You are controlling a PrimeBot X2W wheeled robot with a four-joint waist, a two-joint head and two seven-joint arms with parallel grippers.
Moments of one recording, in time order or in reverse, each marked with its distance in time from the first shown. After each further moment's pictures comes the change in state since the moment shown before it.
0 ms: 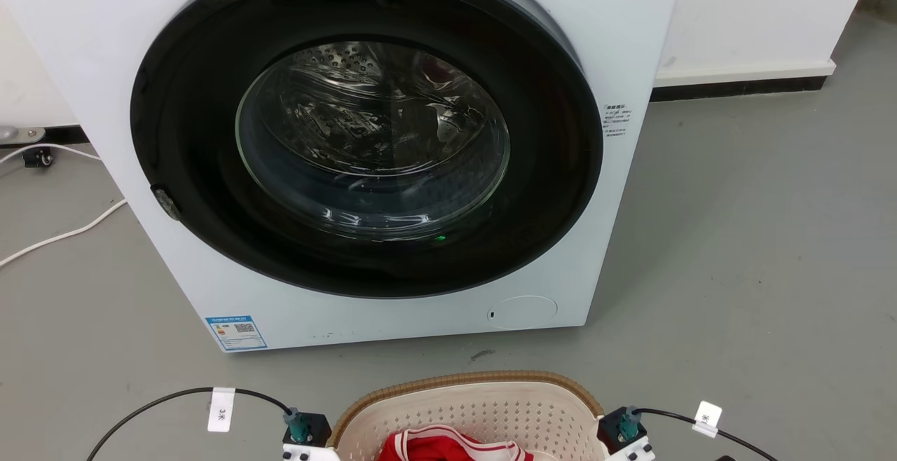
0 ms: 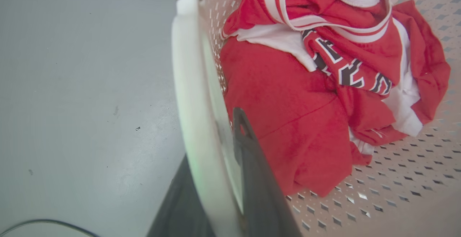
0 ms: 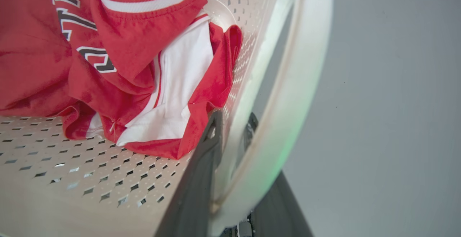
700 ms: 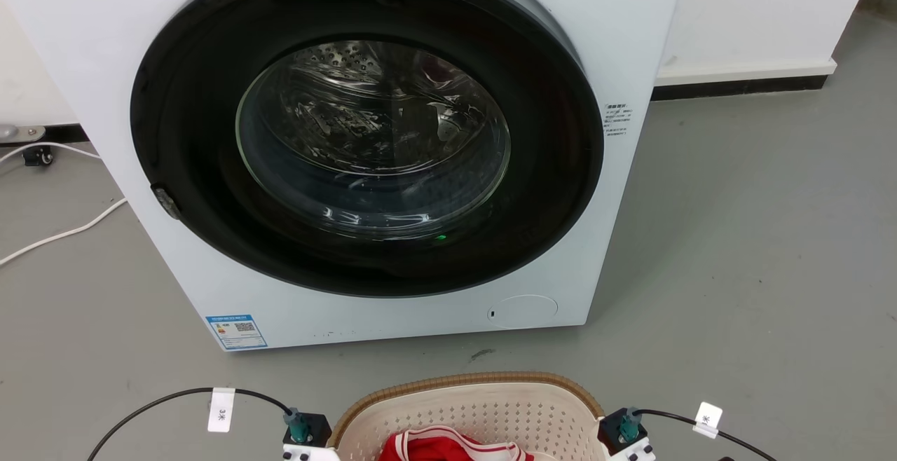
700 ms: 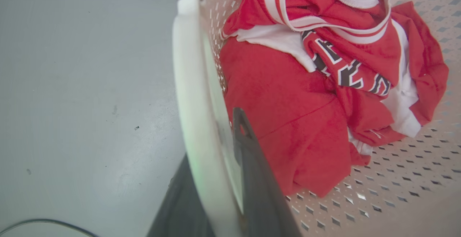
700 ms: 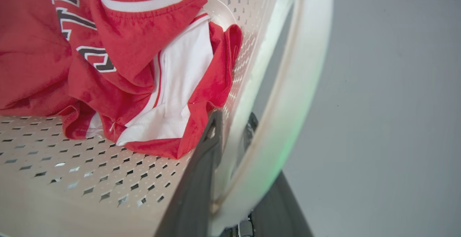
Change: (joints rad) left arm -0.006 0.000 -0.040 0.004 -0.044 0.000 -0.007; right arm -0.002 0.000 0.023 0.005 0.026 0.000 -0.004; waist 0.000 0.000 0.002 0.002
